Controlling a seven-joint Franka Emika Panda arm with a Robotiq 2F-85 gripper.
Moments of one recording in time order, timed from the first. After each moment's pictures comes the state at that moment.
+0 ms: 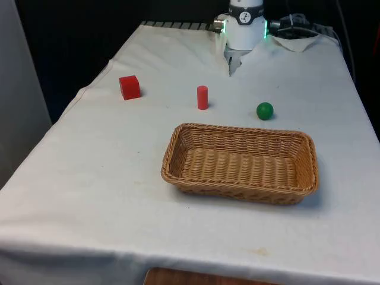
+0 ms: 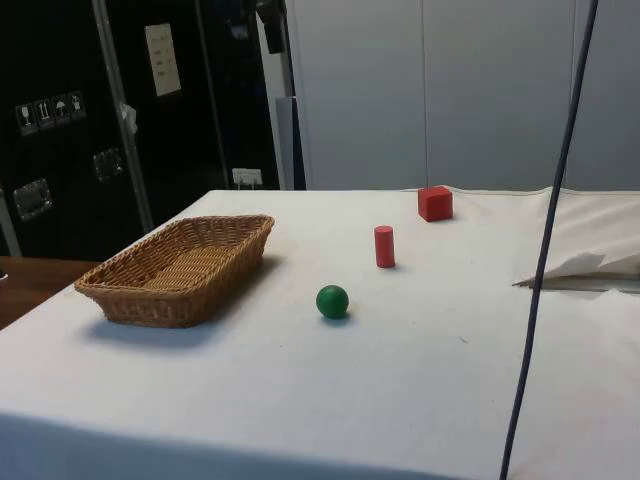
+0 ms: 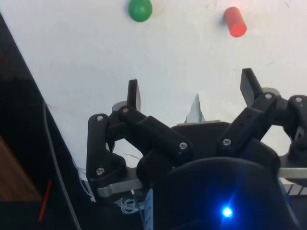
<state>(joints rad) 0.60 0.06 -0.62 -1.86 0.05 1.83 -0.05</state>
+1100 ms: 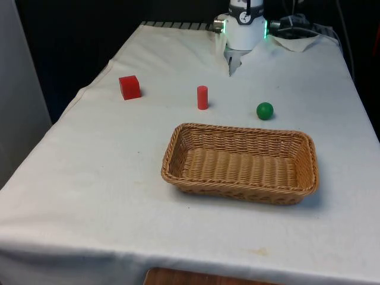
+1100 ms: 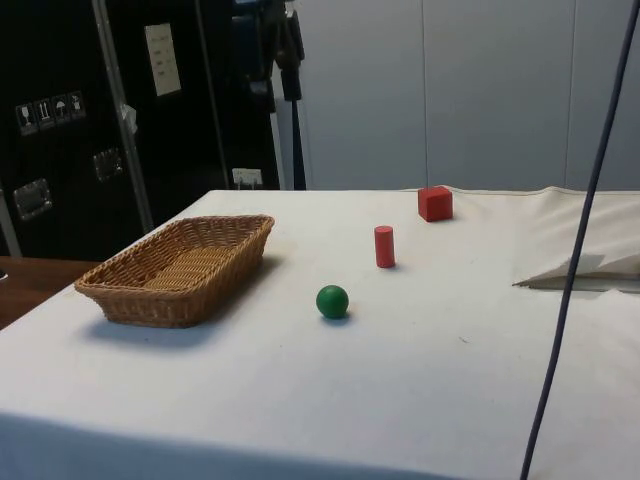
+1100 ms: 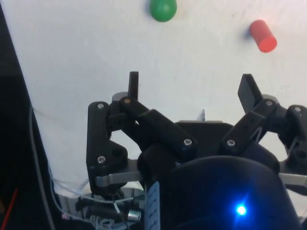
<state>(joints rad) 0.60 -0.05 -0.49 -2.13 -0.02 2.06 0.09</state>
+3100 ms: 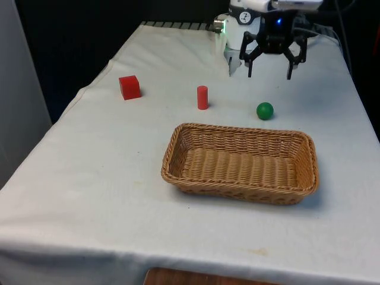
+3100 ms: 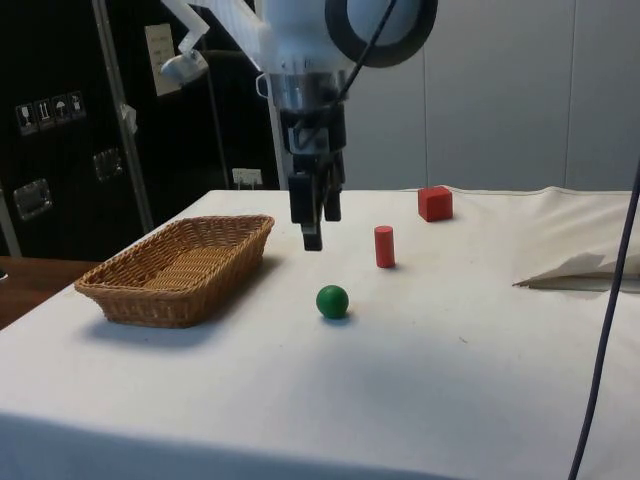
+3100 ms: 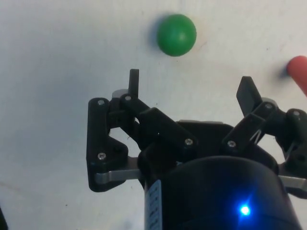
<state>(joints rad) 0.60 0.09 -0.43 -2.46 -0.02 2.57 0.14</state>
